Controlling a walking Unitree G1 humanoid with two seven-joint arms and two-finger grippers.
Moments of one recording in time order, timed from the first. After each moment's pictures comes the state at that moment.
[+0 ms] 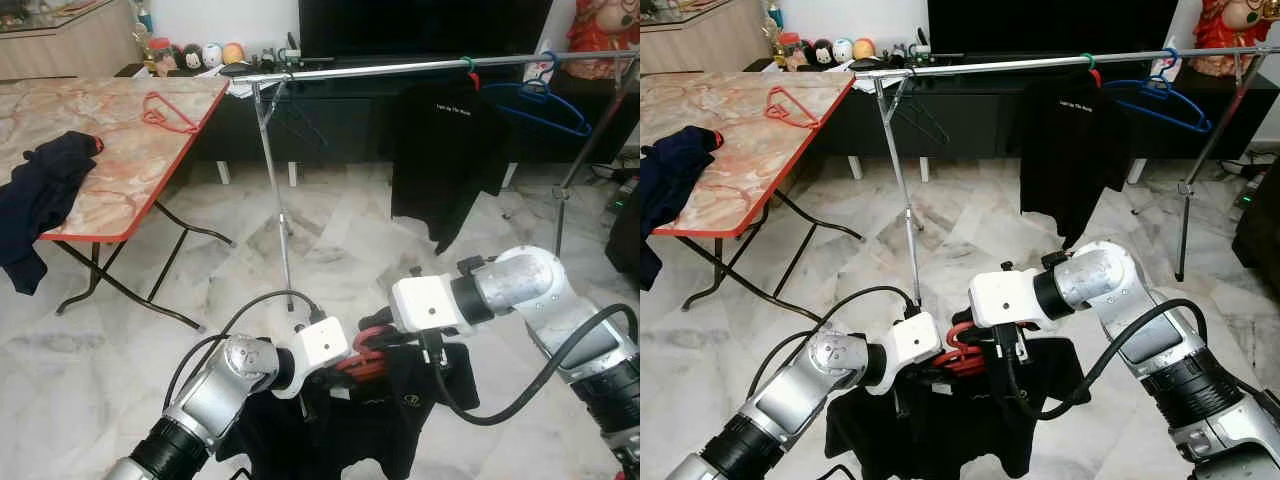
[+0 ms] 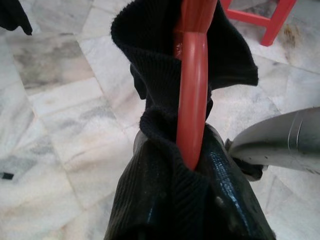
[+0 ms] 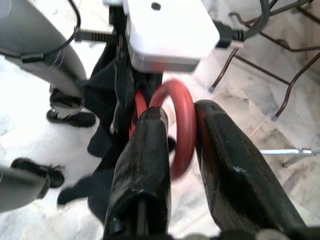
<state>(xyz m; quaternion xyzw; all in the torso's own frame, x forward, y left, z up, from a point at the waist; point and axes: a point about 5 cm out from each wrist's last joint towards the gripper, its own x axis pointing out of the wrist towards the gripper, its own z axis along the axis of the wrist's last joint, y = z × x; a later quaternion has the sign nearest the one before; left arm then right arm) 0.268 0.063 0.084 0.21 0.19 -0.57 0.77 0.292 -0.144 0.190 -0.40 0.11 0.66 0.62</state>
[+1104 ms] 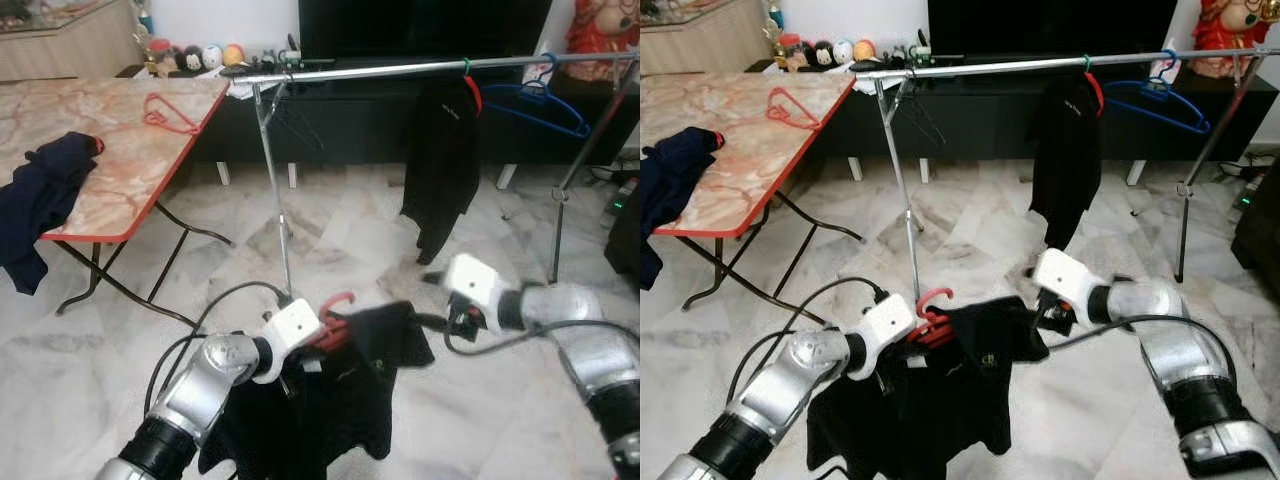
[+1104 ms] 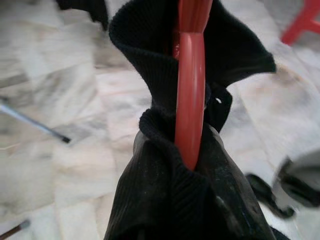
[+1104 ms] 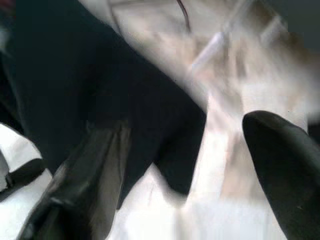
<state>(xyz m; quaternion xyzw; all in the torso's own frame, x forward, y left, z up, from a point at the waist) 0.295 0.098 0.090 0.20 0.18 -0.42 0.86 0.316 -0.238 0.100 -0.24 0.21 0.34 0.89</state>
